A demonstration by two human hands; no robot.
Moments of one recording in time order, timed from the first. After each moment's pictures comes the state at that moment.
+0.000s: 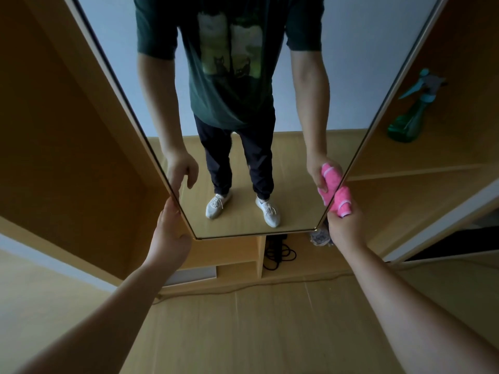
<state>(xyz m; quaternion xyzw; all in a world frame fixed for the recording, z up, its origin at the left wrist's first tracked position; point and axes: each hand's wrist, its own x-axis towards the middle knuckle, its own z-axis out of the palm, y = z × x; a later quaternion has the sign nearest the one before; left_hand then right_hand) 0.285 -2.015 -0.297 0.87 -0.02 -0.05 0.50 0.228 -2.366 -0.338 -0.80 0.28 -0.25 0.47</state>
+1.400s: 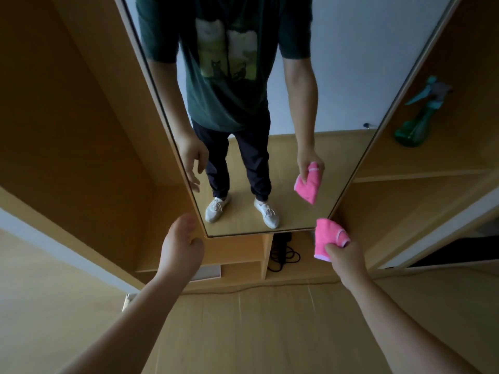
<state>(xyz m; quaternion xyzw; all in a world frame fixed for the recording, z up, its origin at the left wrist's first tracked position) 0.244 -2.010 -0.284 0.87 0.02 -0.02 0.48 0.178 -2.334 -0.367 -0.77 0.37 -0.08 0.51</state>
